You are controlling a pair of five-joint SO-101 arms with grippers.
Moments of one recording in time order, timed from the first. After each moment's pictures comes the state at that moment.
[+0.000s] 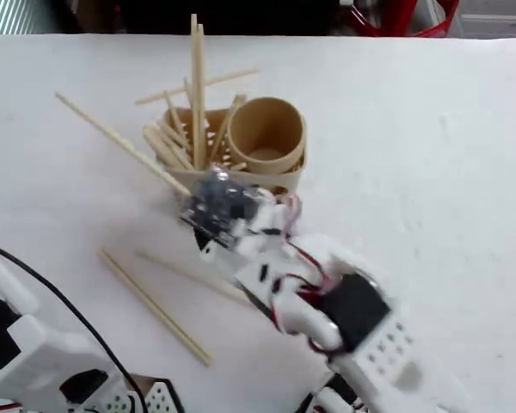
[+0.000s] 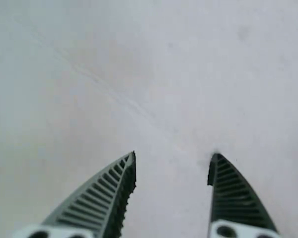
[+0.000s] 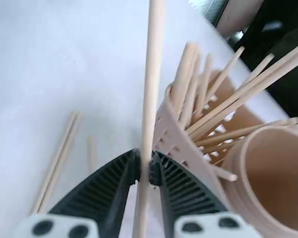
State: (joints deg) left arm -52.2 5.3 -11.9 73.2 -7.3; right arm -47.2 -52.2 27.5 59.3 21.0
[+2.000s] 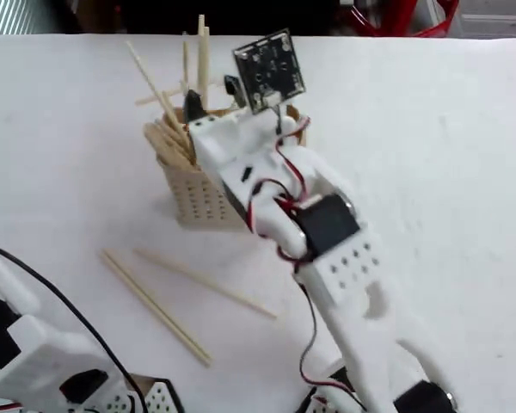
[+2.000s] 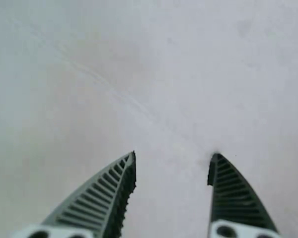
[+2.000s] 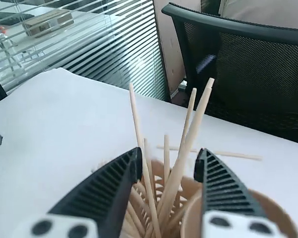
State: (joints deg) left arm -52.2 5.3 -11.9 74.1 -7.5; right arm -36.8 -30.2 11.1 44.6 -3.7
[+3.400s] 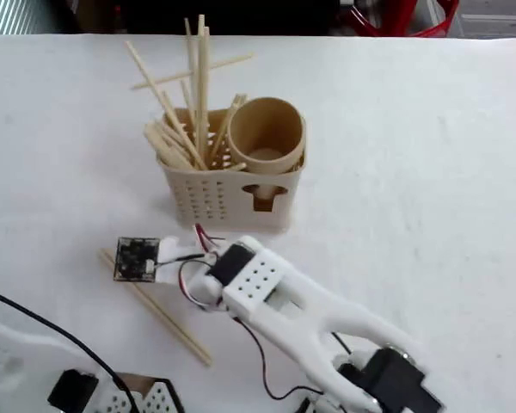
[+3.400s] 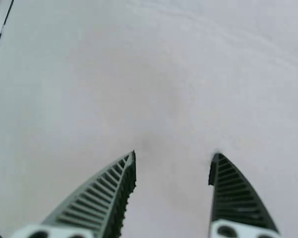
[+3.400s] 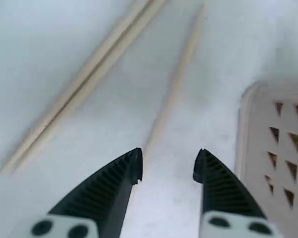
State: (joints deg) left arm -72.7 21.4 -11.9 62.2 -39.3; right arm -54.9 -11.2 39.3 50.4 41.8
